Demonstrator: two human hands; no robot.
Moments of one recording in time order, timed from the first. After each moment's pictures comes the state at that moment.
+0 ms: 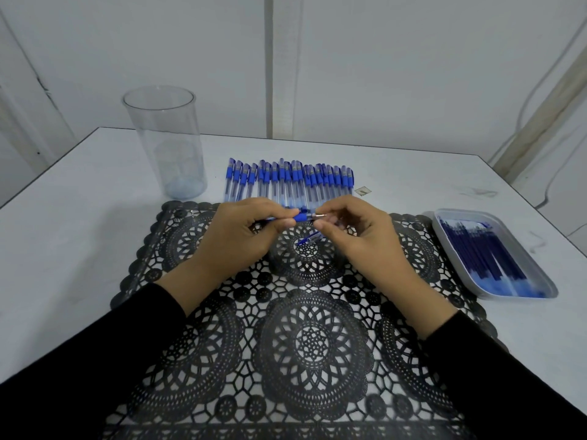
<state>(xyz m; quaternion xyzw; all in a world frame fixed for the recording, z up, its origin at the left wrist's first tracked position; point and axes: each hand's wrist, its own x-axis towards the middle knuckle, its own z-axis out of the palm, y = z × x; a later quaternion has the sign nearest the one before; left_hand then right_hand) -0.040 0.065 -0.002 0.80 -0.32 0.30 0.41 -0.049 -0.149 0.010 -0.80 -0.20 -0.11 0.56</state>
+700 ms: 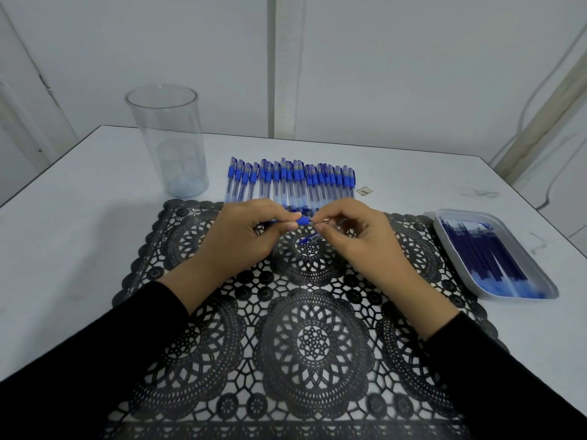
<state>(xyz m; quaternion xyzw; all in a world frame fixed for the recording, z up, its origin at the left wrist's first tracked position) -0.040 0.066 -0.003 0.81 -0.32 0.28 0.40 -0.049 -0.148 0.011 -0.81 -0.22 -0.10 0.53</state>
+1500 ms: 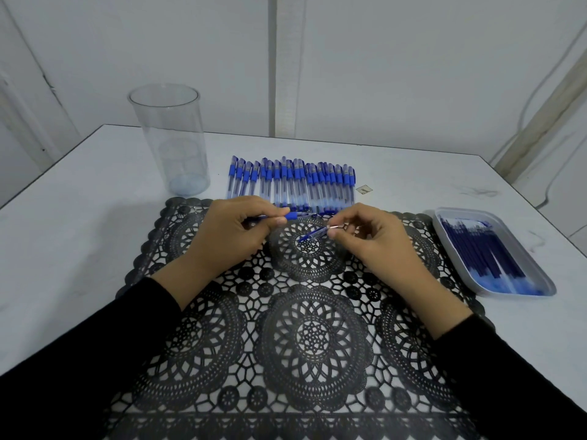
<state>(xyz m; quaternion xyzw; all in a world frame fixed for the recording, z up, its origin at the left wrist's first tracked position) -0.042 0.078 -0.006 0.82 -0.27 0.28 0.42 -0.051 -0.171 0.006 -0.83 -0.17 -0.06 0.53</state>
